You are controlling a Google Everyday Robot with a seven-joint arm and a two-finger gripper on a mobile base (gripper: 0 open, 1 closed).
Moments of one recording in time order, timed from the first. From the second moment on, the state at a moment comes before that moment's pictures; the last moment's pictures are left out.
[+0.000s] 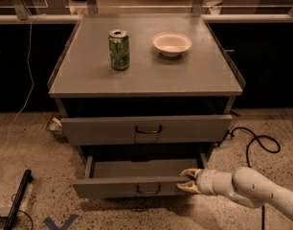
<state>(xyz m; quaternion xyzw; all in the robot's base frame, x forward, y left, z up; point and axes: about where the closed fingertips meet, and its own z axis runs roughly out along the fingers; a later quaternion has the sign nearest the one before) 0.524 -0.163 0.420 -0.56 0.69 0.15 0.43</state>
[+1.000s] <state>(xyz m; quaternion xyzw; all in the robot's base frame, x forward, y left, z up) 0.499 -0.171 0.421 -0.55 0.69 0.16 0.43</state>
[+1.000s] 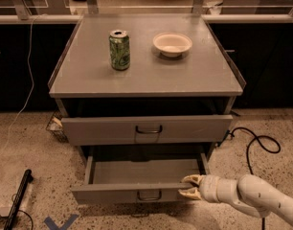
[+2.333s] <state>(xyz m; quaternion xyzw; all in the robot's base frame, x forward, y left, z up) 0.499 -0.171 0.421 -0.55 0.69 0.16 0.43</state>
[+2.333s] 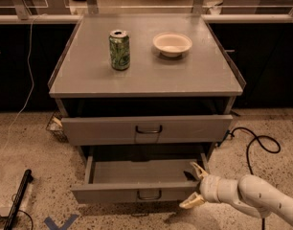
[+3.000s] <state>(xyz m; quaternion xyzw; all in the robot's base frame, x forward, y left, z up) 0.484 -0.172 0.421 -0.56 0.69 0.16 0.43</state>
